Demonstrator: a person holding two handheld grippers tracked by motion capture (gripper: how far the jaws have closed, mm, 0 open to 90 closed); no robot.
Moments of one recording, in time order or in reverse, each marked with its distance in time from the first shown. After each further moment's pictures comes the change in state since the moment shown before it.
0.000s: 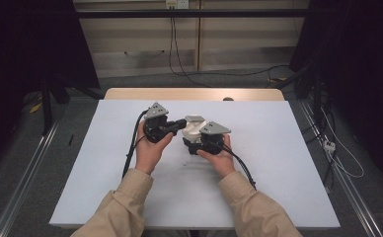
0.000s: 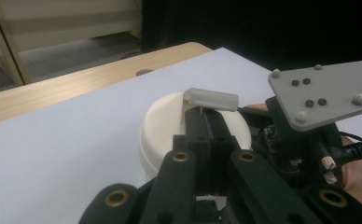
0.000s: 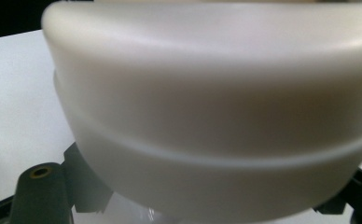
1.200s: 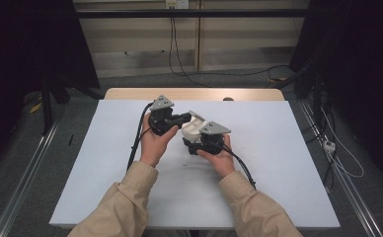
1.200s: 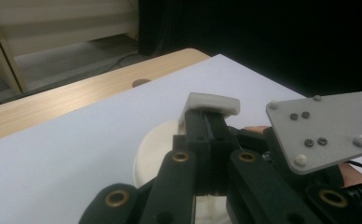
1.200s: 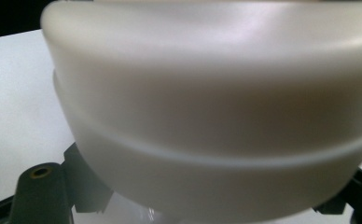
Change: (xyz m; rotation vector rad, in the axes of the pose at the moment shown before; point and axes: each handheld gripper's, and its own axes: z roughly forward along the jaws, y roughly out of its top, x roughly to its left) left arm -0.002 0.020 0.013 -0.001 -0.009 0.007; right arm 0.000 0.000 0.000 0.002 0.000 0.000
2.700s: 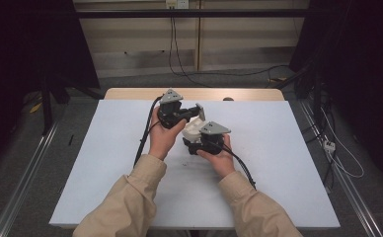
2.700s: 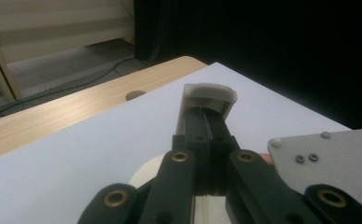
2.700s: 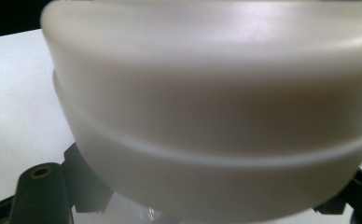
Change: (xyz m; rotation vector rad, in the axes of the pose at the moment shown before) left arm -0.003 0.015 0.023 -0.006 -0.014 0.012; right arm 0.000 0.000 0.000 -0.001 -0.001 -0.005
